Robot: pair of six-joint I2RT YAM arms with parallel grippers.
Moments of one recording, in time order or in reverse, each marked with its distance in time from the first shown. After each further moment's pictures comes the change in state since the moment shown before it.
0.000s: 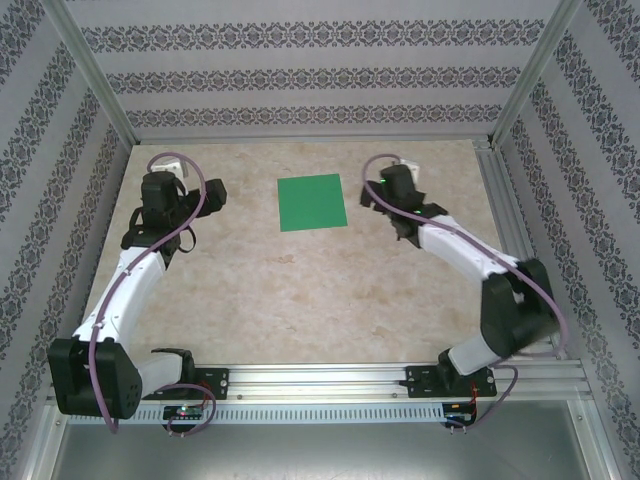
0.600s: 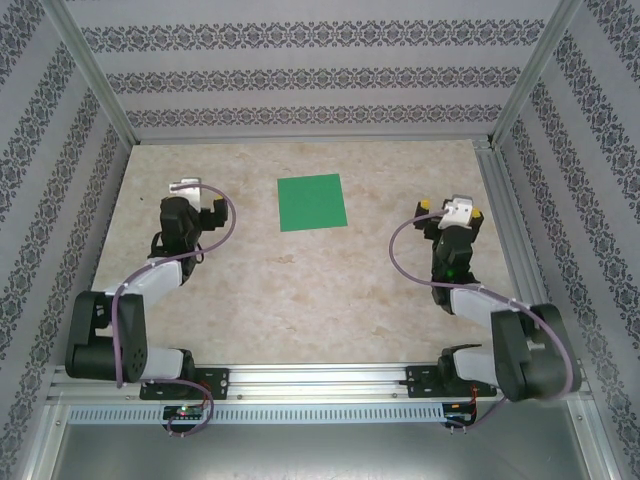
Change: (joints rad) left arm 0.000 0.162 -0.303 0.636 -0.147 0.305; right arm -0.301 -0.369 -0.730 0.974 0.069 -0.442
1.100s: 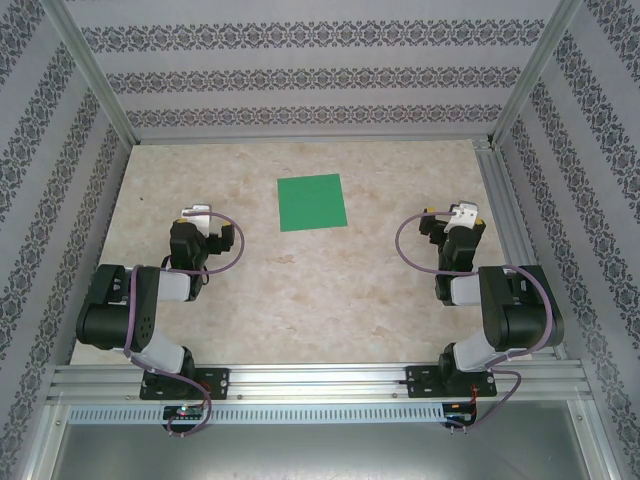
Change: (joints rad) left arm 0.000 0.209 -0.222 0.399 0.055 0.068; right arm -0.146 0.307 -0.054 0.281 -0.150 0.034
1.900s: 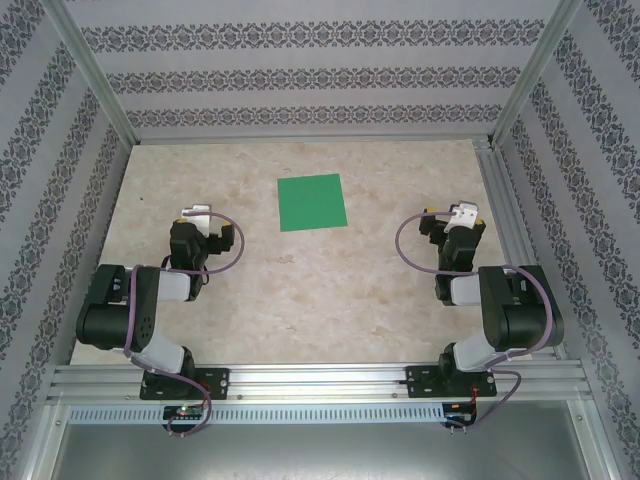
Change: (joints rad) left arm 0.000 0.000 0.000 0.000 0.000 0.000; right arm 0.000 0.000 0.000 -0.005 0.000 0.000
